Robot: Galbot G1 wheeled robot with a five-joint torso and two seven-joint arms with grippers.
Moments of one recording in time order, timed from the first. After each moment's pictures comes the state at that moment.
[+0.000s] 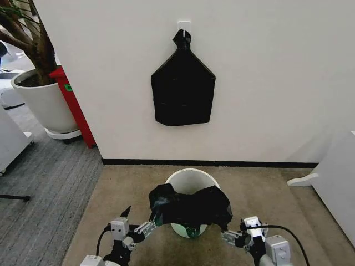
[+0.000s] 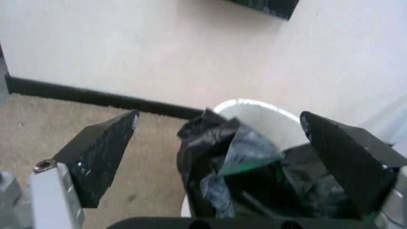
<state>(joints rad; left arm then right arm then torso) 1.92 -1.01 -0.26 -2.39 -0.50 -0.10 -0.33 -1.83 0.89 0.33 2.48 0.49 -0.49 0.50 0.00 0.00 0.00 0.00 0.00</state>
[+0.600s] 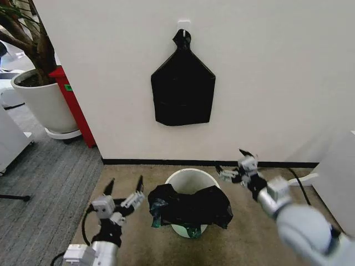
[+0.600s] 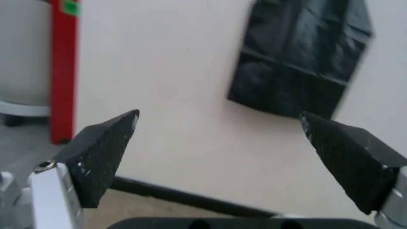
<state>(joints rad) 1.80 -1.19 -0.37 -2.42 -0.38 -0.14 -0.38 -0.99 0.57 0.06 2.12 0.63 -0.34 0.11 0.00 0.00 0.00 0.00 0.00</state>
